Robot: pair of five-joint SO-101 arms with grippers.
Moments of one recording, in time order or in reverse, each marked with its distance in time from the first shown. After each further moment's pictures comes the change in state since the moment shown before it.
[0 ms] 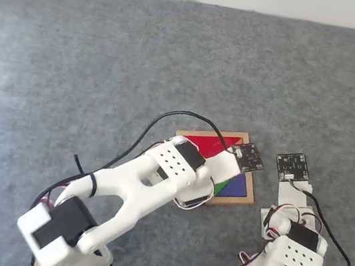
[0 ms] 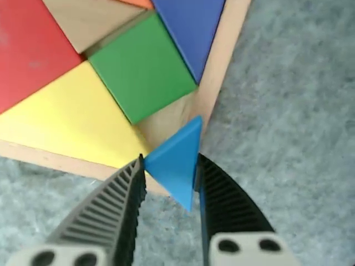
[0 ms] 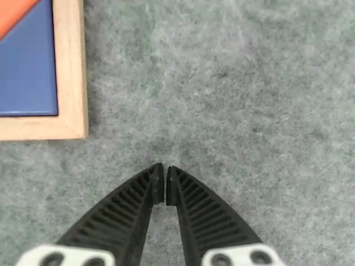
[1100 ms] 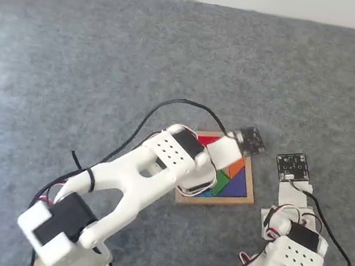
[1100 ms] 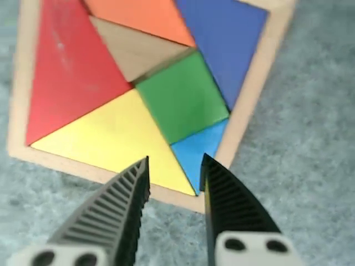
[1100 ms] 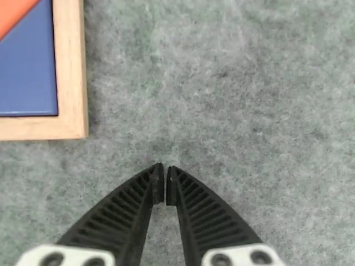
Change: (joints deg) left arm -4.1 0.7 -4.9 -0.8 0.1; right arm 0.0 0.0 0.0 0.0 0.0
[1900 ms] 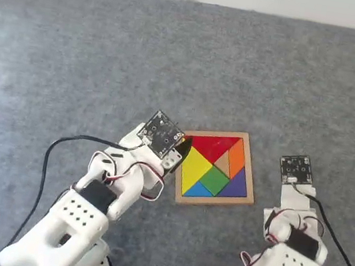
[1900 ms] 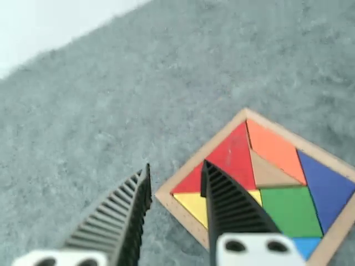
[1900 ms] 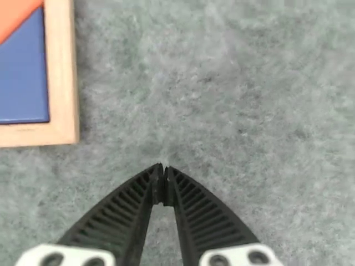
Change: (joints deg) left arm -12.5 -56.0 50.5 -46.2 10.4; right arm 1.8 -11.2 2.8 3.8 -0.7
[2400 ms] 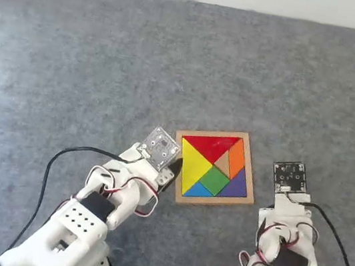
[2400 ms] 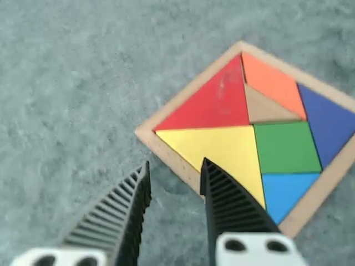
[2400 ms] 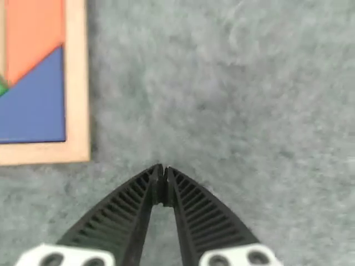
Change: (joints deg) left arm 0.0 -0.3 10.8 -0.6 0.2; right arm -4.0 -25.8 6.2 11.3 -1.6
